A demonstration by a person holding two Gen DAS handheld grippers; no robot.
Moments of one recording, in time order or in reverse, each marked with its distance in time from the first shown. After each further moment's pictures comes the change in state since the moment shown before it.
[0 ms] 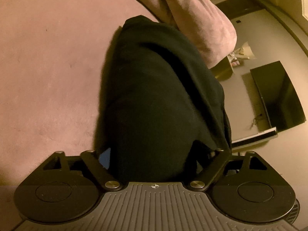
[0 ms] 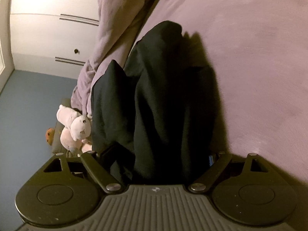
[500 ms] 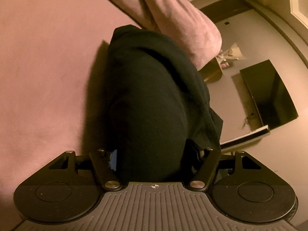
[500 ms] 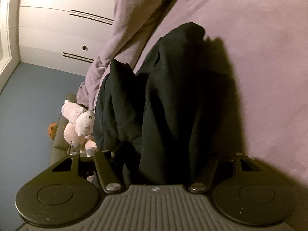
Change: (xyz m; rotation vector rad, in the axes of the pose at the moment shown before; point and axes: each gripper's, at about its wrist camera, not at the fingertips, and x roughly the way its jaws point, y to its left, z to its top) left arm -0.027 -0.015 0.001 0.047 -0.035 -0.046; right arm -0.009 0.020 -0.008 -0.052 -0.013 0.022
